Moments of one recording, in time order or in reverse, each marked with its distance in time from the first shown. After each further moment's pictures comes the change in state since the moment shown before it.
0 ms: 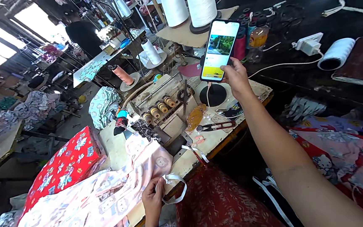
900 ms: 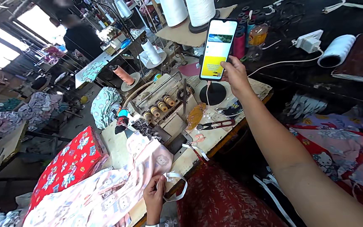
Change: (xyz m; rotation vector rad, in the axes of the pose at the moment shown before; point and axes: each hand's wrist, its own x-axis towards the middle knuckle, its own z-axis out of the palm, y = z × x) left_hand 0.000 -0.002 -0.001 0.003 -0.004 0.006; right_hand 0.001 -0.001 -0.001 -0.003 -0.013 0.007
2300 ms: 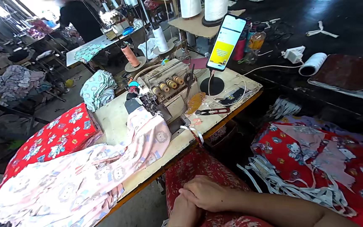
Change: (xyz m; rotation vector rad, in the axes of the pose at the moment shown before) left_hand -0.112 0.092 0.037 0.691 -0.649 0.195; right_hand -0.330 0.018 0.046 -0.815 -1.401 0.173
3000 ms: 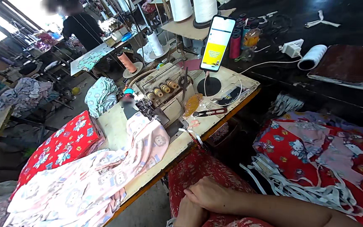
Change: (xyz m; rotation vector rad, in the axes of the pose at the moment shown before) left_hand 0.011 0.011 0.010 0.083 -0.067 0.035; right_hand -0.010 0.011 0.007 -0.097 0.160 -0.005
